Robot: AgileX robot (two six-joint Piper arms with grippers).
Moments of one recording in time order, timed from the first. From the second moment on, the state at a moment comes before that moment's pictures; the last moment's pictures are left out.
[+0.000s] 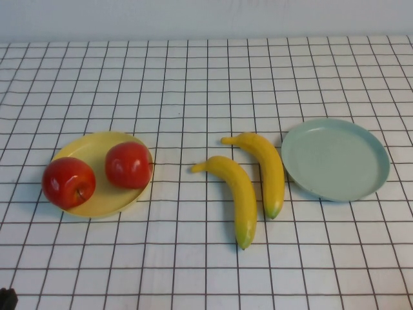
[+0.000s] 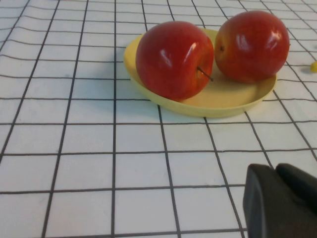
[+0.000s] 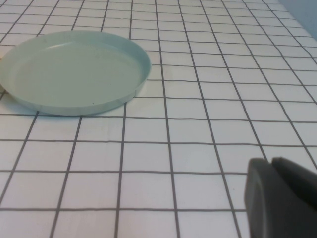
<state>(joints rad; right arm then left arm) -0.03 -0.01 0.03 -0.01 0.35 -0.03 -0.14 -0.01 0.02 -0.14 0.38 0.06</state>
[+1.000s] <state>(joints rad) -0.01 -0.01 -0.08 0.04 0.47 -0.03 -0.14 -0.01 0.02 -0.16 0.39 0.06</state>
